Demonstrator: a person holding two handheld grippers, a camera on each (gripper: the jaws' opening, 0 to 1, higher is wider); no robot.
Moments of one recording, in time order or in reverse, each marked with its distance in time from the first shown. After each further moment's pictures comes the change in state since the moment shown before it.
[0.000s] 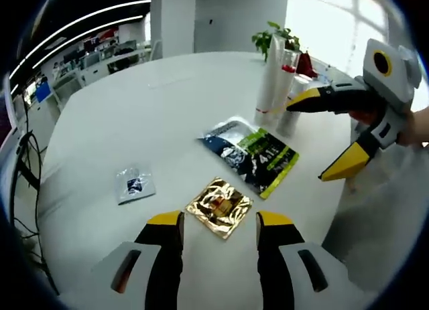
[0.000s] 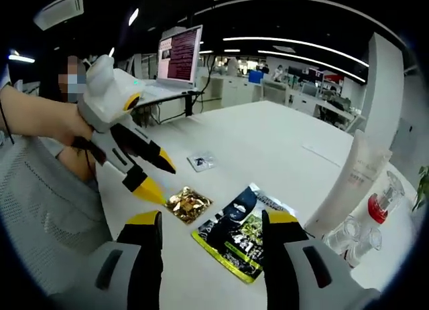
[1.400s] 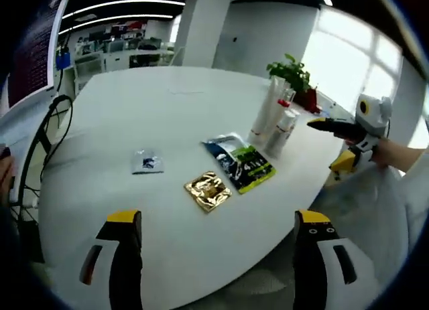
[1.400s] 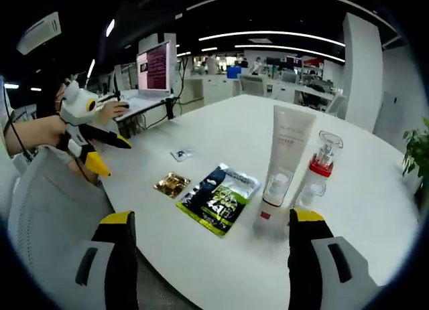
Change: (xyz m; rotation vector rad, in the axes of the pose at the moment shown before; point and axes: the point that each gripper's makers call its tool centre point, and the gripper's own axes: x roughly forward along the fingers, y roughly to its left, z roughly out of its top) left arm -0.077 -0.013 -0.011 -0.212 -0.113 -0.022; right arm -0.087 -0.039 -0.027 0.150 0.014 -0.066
